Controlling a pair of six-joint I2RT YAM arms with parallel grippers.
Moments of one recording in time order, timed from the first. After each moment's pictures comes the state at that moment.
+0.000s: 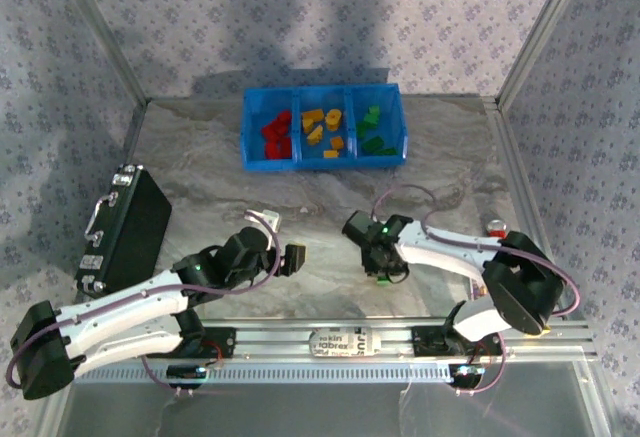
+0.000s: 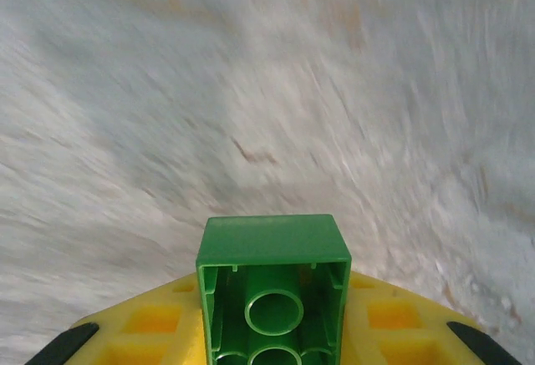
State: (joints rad) left arm -1.02 0.87 0.50 -0.27 -0.26 -0.57; right arm 0.86 1.45 0.84 -0.84 0.17 0.81
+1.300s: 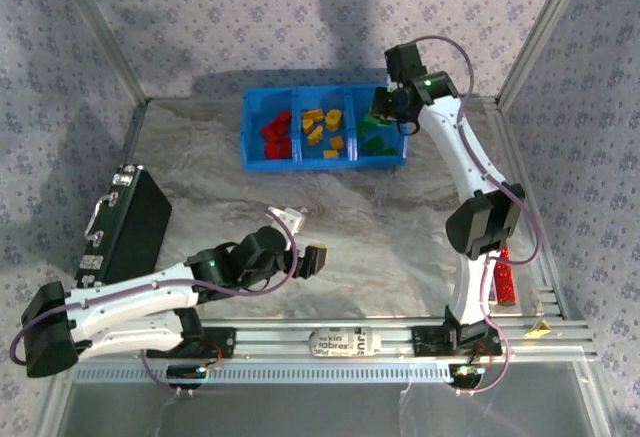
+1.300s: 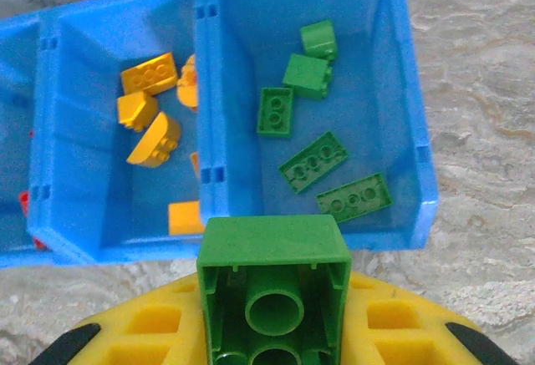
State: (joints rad) left arm -1.15 0.98 0.63 -0.23 -0.28 -0.55; right arm 0.31 1.98 2.15 -1.07 0.05 0.39
